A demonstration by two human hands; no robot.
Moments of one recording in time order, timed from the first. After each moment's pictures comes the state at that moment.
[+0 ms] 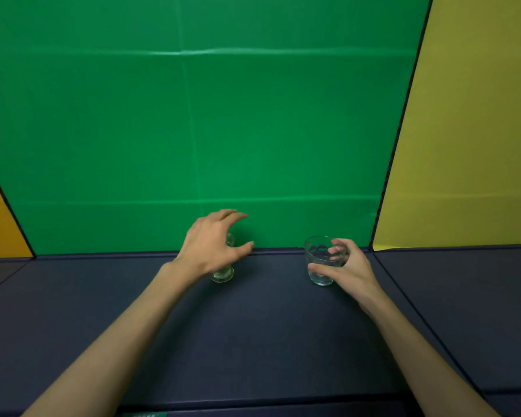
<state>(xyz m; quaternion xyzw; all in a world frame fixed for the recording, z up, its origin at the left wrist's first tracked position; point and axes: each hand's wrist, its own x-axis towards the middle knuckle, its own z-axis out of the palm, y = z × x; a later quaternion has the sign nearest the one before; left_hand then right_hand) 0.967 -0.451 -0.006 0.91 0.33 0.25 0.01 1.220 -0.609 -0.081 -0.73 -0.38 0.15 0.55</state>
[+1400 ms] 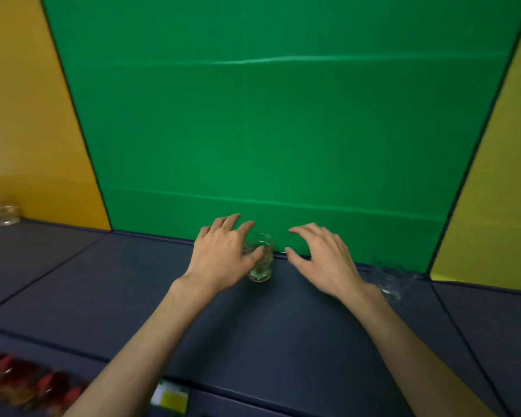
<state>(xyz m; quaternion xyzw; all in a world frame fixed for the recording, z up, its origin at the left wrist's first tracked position) 0.924 -0.504 0.008 0.84 0.49 0.19 -0.08 1.129 -0.554 -0.013 -0.67 -0.69 -0.09 0.26</state>
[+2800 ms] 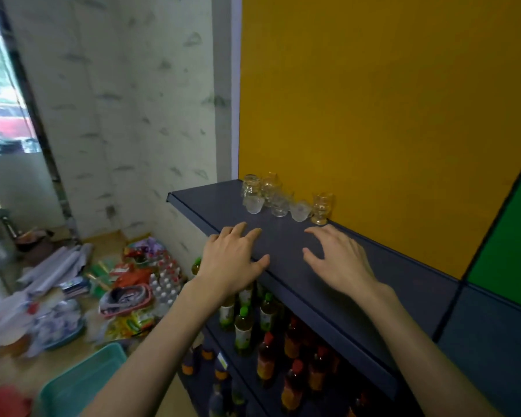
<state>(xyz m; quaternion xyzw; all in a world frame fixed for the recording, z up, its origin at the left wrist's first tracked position) 0.187 -0.353 -0.029 0.66 0.73 0.13 -0.10 0.394 -0.279 -0.026 -0.49 -0.84 -0.01 0.22</state>
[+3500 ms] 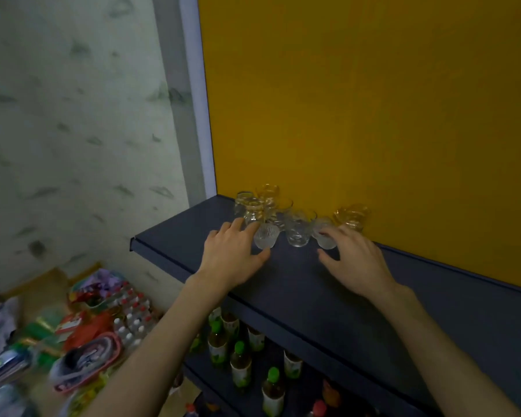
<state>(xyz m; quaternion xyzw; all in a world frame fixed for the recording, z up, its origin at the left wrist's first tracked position) 0.022 -0.118 -0.028 0.75 0.64 0.13 -0.09 0.264 -0.117 -0.039 -0.60 -0.76 -0.03 0.23</state>
